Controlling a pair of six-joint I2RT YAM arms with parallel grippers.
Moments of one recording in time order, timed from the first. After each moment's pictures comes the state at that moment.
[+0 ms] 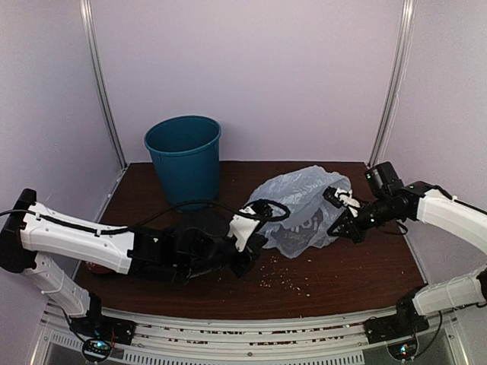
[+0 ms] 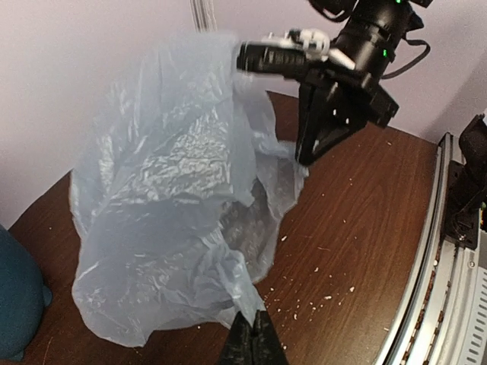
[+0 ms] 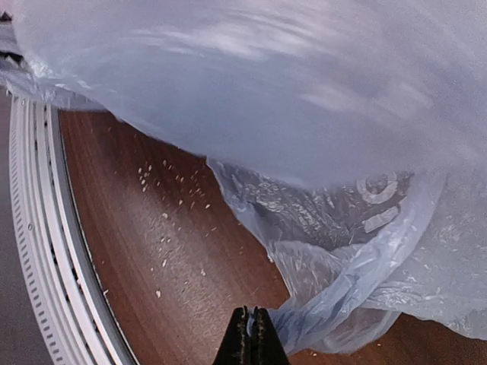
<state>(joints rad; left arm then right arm) -1.36 1.49 0.99 0.11 -0.40 -0.10 0.38 1.18 0.86 -0.65 -0.53 -0.44</state>
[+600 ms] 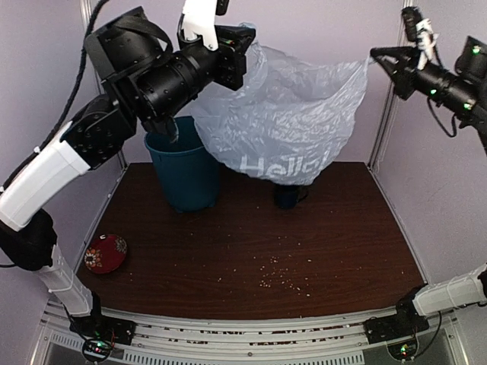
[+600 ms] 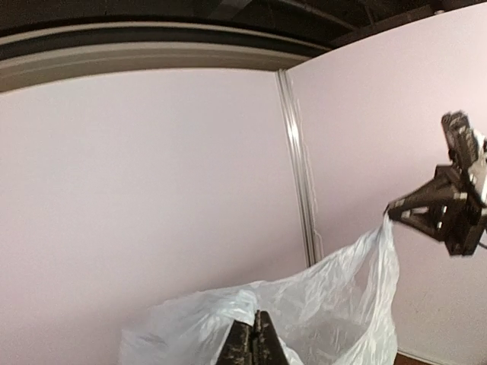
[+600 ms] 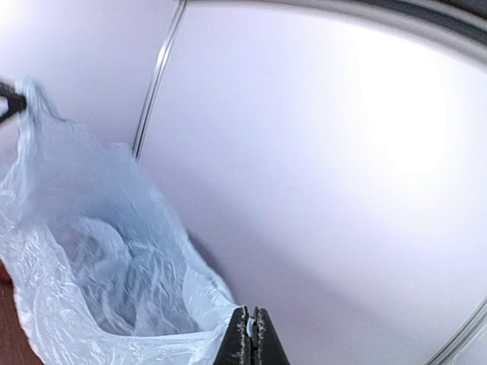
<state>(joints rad) -1.25 1.66 2.08 -0.08 -0.52 0.34 0.45 1.20 1.81 -0.54 -0.22 -0.35</state>
